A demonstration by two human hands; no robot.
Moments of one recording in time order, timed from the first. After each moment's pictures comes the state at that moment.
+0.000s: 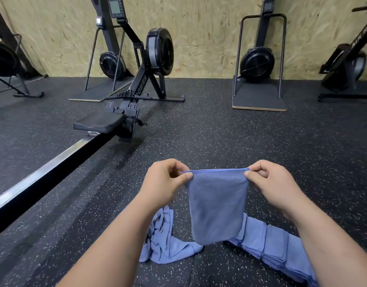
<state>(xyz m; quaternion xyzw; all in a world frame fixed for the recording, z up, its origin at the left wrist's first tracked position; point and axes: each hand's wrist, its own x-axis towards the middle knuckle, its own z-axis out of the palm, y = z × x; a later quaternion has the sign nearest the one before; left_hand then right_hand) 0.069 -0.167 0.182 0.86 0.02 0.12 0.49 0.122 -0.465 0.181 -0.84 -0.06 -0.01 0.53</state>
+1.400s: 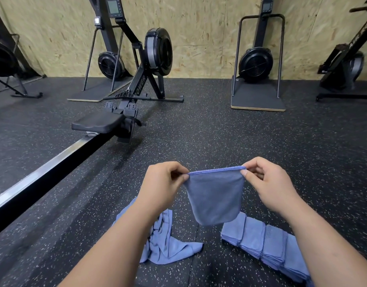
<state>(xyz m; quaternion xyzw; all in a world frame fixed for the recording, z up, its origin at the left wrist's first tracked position) 0.063 -0.173 0.188 0.92 0.01 0.18 0.35 0.125 -0.464 0.175 -0.86 -0.13 -0.06 0.50</state>
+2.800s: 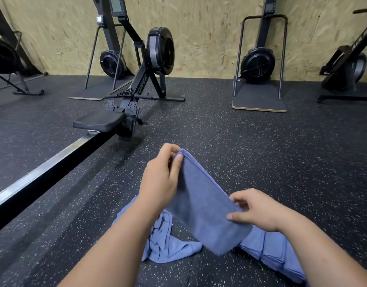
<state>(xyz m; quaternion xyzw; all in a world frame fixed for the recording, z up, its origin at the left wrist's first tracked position) 0.058 -0.177 0.196 0.87 0.00 0.29 0.41 0.114 -0.461 0.143 -0.89 -0.26 0.21 0.32</state>
